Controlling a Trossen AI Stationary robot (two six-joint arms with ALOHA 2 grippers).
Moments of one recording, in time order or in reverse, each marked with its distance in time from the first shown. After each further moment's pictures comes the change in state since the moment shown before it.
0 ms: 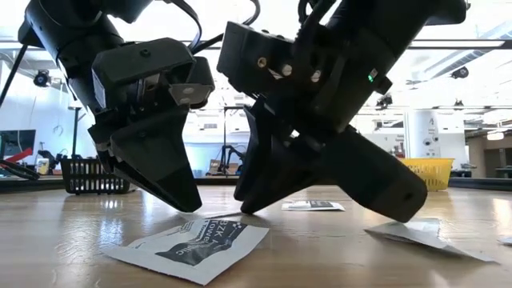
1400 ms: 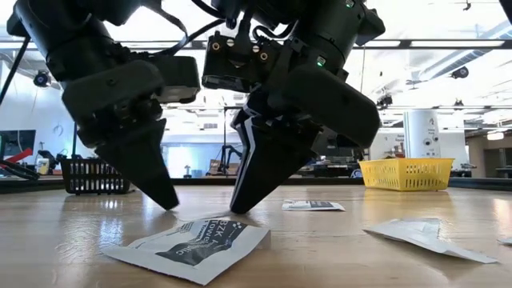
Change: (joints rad) left arm 0.012 -0.106 -0.005 -0.121 -0.089 0.128; right arm -0.152 -0.003 0.028 -0.066 -0.446 0.318
